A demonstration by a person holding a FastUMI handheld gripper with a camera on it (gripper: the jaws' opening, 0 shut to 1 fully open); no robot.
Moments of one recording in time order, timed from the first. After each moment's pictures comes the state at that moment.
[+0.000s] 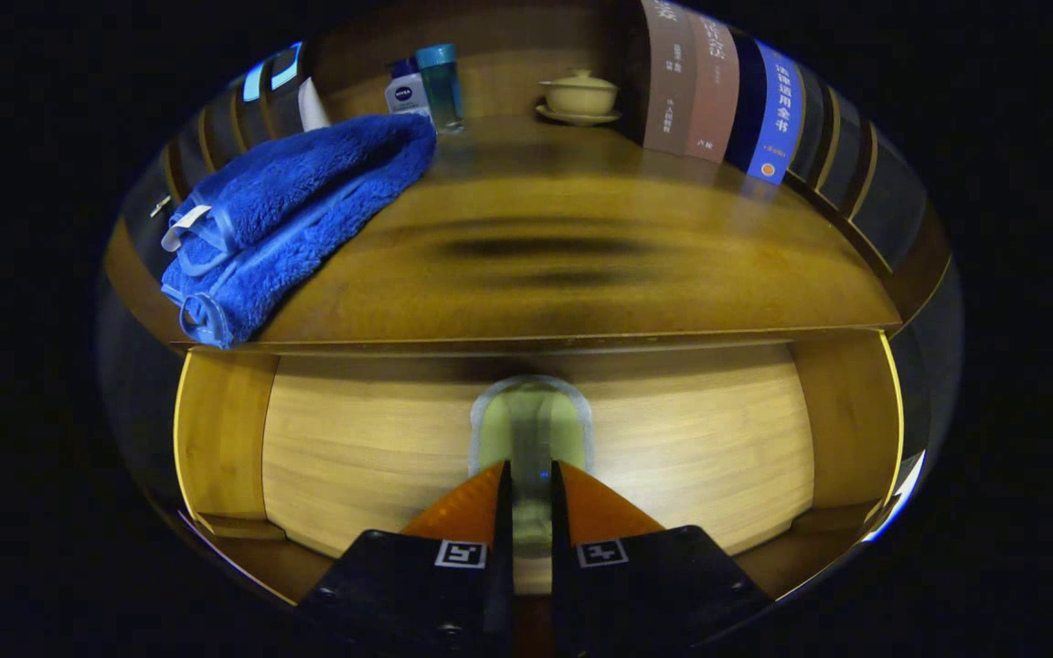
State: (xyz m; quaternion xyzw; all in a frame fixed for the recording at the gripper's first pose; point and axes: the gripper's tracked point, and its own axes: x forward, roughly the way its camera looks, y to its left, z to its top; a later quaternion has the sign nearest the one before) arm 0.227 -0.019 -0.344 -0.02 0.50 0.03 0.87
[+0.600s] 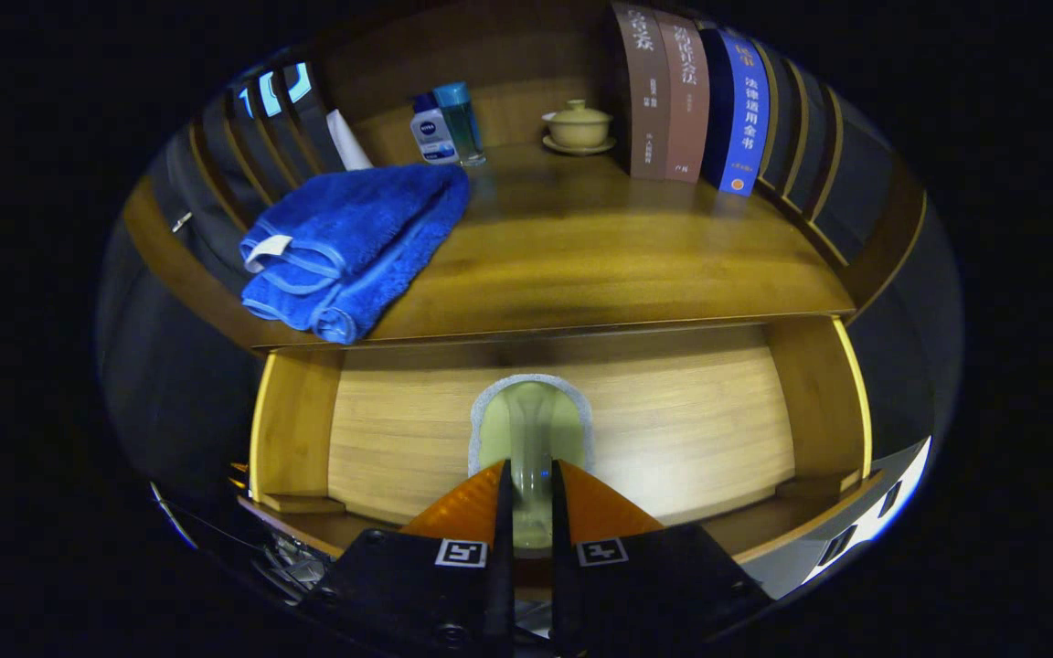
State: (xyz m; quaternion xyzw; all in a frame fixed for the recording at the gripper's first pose) arm 0.181 -0.011 -0.257 0.02 0.49 0.05 0.87
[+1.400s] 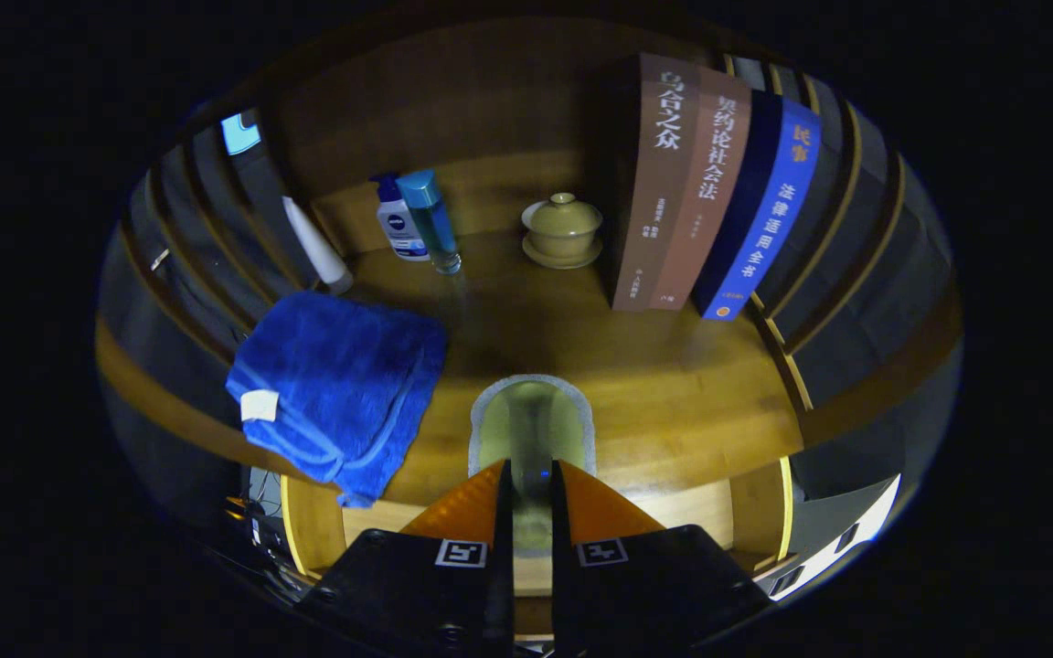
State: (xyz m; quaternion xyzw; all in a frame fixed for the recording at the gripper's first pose) arm 0.324 -0.019 -0.200 0.00 0.47 0.01 0.88
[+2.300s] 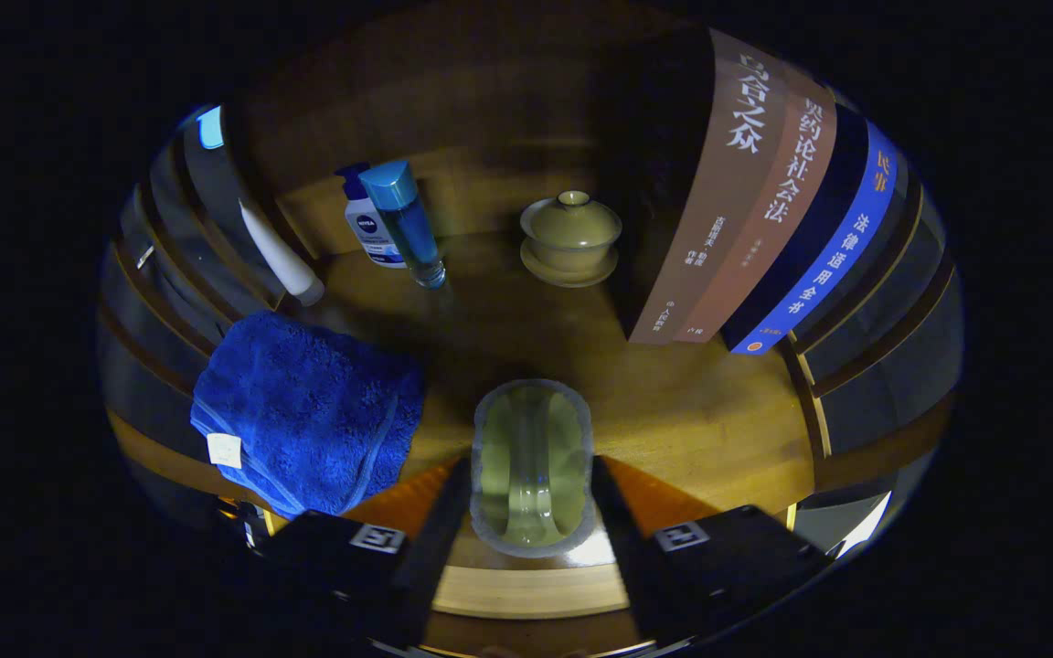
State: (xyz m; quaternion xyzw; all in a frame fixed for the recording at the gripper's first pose) arm 0.363 -0.017 -0.211 -0.02 0.47 0.01 0.88
